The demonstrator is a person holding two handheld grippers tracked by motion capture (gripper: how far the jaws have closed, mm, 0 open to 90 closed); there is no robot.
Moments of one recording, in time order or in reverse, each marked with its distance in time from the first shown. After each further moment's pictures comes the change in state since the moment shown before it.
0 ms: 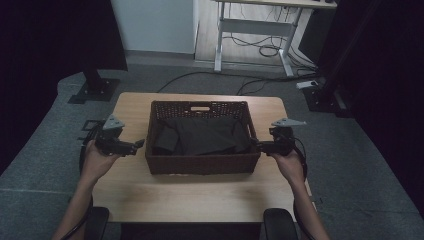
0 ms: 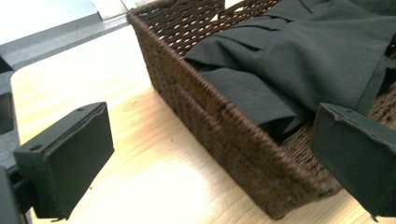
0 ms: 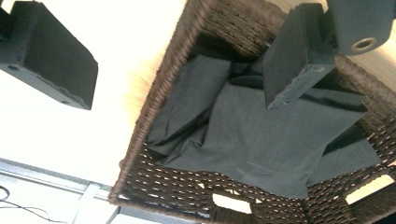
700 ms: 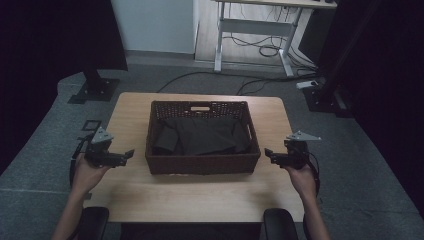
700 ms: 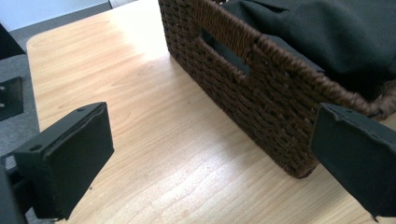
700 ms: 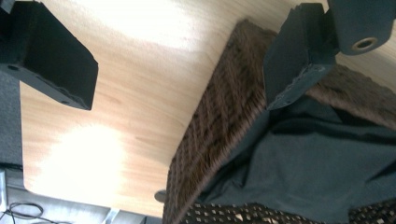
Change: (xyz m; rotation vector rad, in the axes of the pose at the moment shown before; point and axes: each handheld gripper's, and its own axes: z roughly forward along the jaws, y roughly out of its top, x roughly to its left) left arm 0.012 -0.050 -0.002 0.009 0.024 -0.026; right arm -0.023 -0.048 -0.021 0.017 -0.083 0.047
